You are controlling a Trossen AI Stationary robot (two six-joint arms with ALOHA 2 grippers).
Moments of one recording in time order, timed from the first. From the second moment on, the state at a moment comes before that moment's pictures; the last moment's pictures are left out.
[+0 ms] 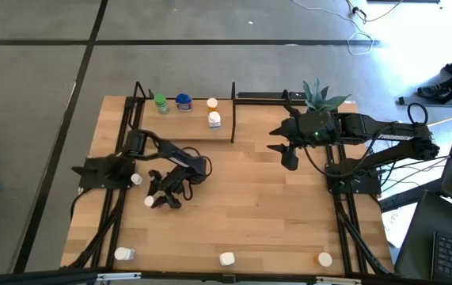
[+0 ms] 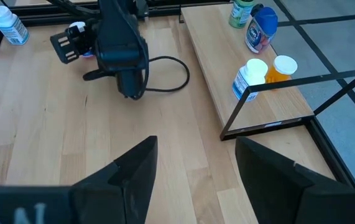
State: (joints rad) left arm -0.02 2.15 1.11 -1.55 0.68 -0.17; right arm 0.00 1.14 1.25 -0.77 0.18 0.10
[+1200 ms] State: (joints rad) left arm -0.02 2.17 1.11 -1.48 0.70 -0.29; right arm 0.00 1.14 1.25 -0.77 0.18 0.10
